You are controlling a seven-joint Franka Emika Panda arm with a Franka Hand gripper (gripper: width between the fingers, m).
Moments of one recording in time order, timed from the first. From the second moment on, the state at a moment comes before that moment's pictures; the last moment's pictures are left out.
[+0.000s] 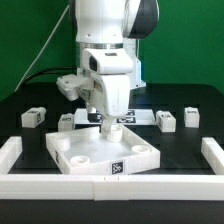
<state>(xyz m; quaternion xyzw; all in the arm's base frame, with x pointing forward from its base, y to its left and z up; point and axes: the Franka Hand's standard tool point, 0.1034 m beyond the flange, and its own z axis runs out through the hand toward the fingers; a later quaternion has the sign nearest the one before) 0.463 -0.056 0.025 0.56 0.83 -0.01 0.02</state>
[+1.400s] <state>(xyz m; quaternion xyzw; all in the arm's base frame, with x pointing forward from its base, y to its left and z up) 0.456 -0.057 0.015 0.56 0.83 -0.01 0.01</state>
